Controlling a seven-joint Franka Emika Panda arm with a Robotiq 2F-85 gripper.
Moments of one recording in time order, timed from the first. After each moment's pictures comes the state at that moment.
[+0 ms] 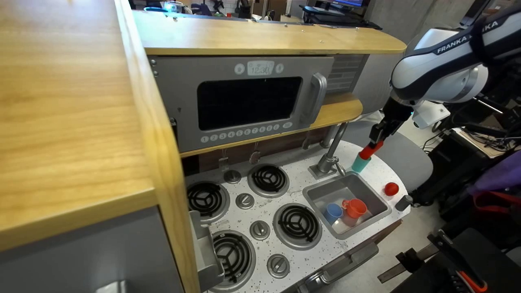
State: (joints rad) arm -0.39 0.99 -0.03 -1.42 -0.06 2.44 -0.51
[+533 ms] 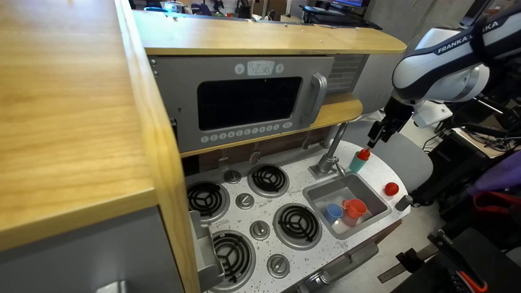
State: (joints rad) arm -0.38 0.99 -0.04 -1.41 -0.06 2.44 -0.45
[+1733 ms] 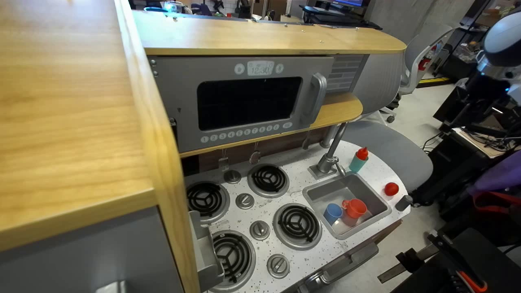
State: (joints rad) arm -0.48 0.69 -0.18 -1.64 -0.06 2.39 -0.50
